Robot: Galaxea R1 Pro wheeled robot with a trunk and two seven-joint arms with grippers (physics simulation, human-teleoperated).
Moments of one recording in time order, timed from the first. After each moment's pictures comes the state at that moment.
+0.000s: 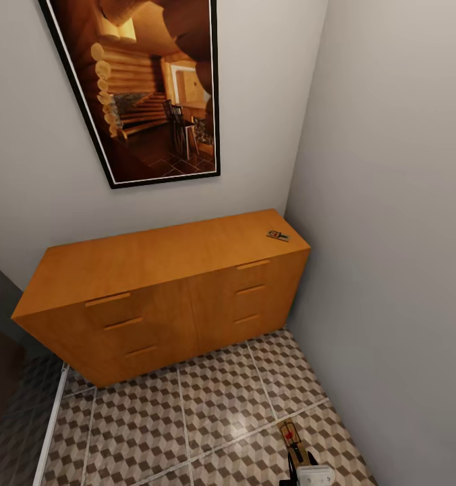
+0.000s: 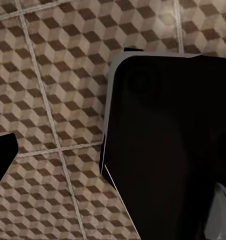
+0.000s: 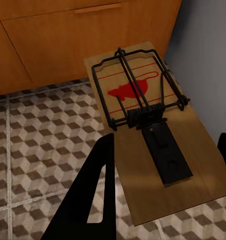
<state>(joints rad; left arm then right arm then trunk) -0.11 0.01 -0.37 0.03 0.49 -0.43 0.05 -0.34 0.12 0.14 -0.02 0.07 -0.93 -0.21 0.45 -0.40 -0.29</state>
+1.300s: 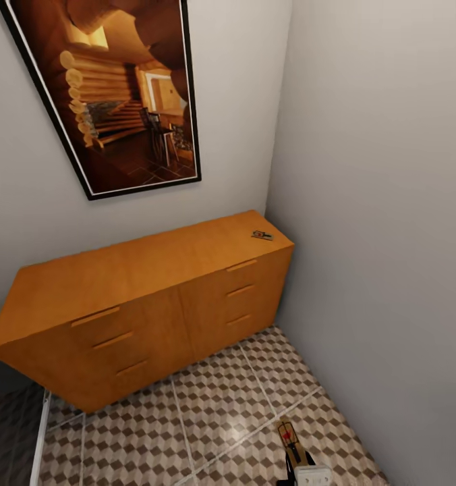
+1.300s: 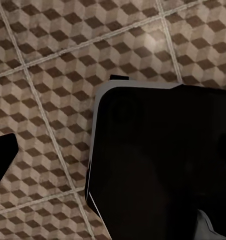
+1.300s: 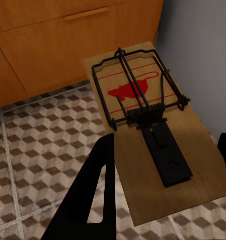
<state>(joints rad) -0.11 0.00 -0.37 -0.04 0.48 -0.43 0.04 -0.34 0.13 0.14 -0.02 0.07 -0.93 -0.21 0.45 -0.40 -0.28</state>
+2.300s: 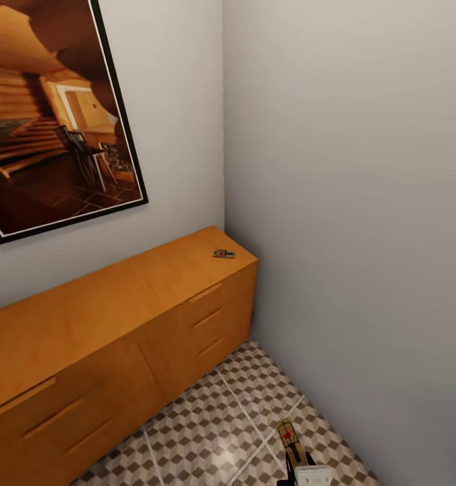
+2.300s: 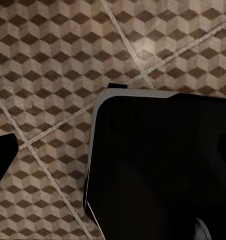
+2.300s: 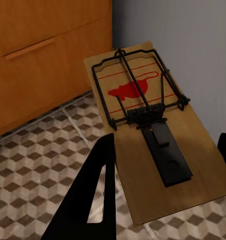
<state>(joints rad) -0.11 0.00 -0.38 -0.04 0.48 -0.43 0.04 -0.34 0.13 0.14 -0.02 0.07 -0.93 -0.21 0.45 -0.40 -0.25</state>
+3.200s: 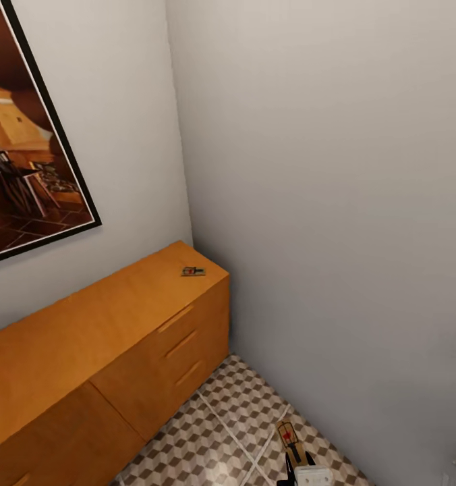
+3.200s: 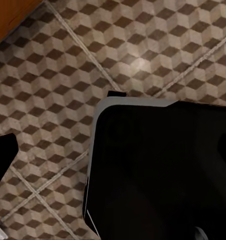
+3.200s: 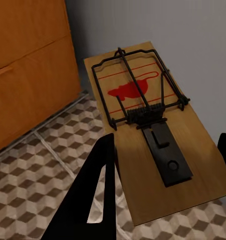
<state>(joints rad) -0.11 0.00 -0.38 -0.04 0.48 -0.43 0.04 -0.34 0.13 0.14 -0.02 0.07 -0.93 -0.21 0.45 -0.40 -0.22</state>
